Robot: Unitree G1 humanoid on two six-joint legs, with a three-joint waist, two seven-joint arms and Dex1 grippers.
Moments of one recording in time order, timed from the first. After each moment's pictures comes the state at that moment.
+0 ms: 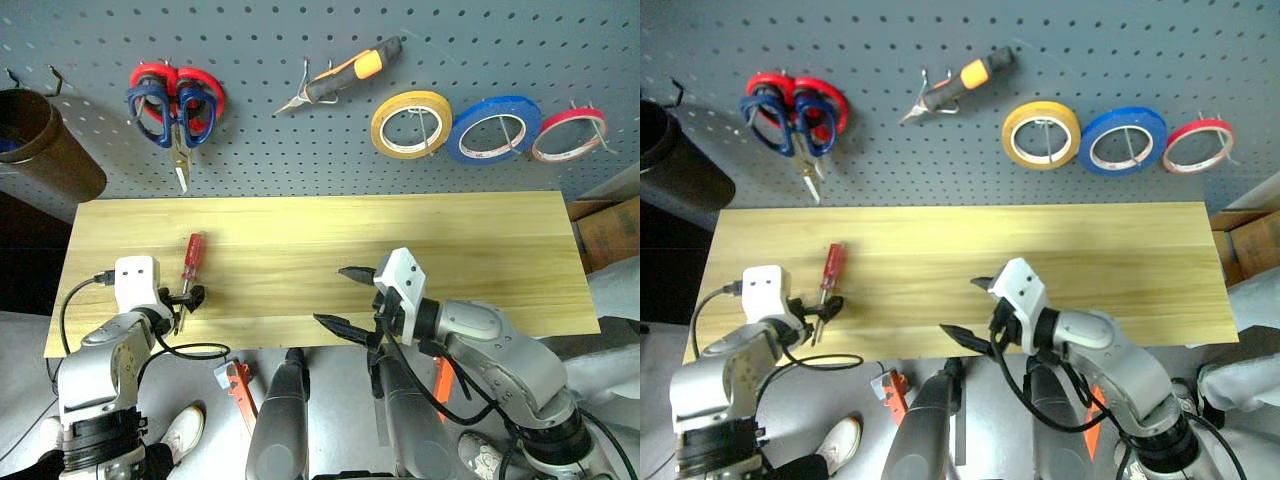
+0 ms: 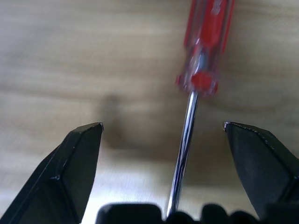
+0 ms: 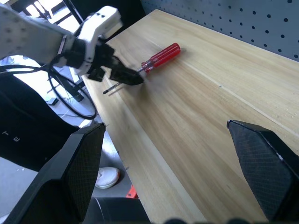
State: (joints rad) left arm -0.22 0.48 0.40 -0.11 -0.26 0.94 -0.21; right arm -0.30 -0.38 0.30 -0.62 0.40 0.79 0.57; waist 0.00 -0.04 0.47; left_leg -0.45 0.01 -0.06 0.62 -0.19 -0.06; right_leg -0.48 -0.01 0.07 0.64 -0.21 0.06
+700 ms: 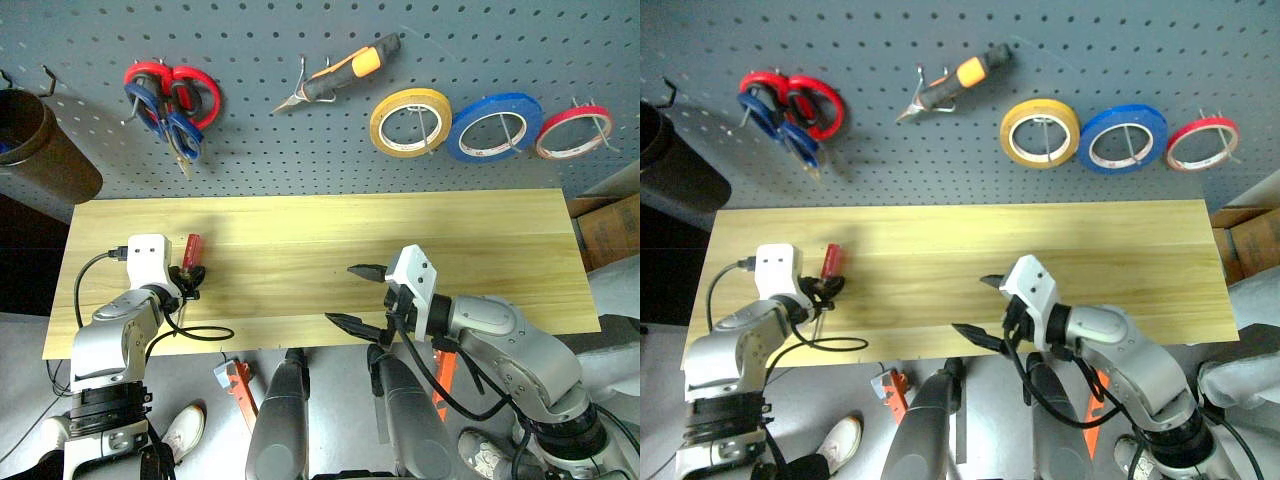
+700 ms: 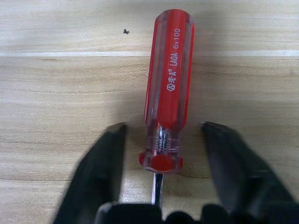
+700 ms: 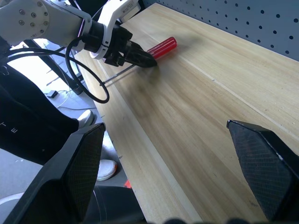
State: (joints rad) left arm -0.30 0.51 0.34 -0.01 -0.26 0.86 -0.23; right arm -0.31 -0.44 0.27 -0.61 0.42 0.77 0.61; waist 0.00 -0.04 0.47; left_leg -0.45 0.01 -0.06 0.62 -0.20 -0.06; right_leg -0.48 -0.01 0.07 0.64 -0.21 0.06
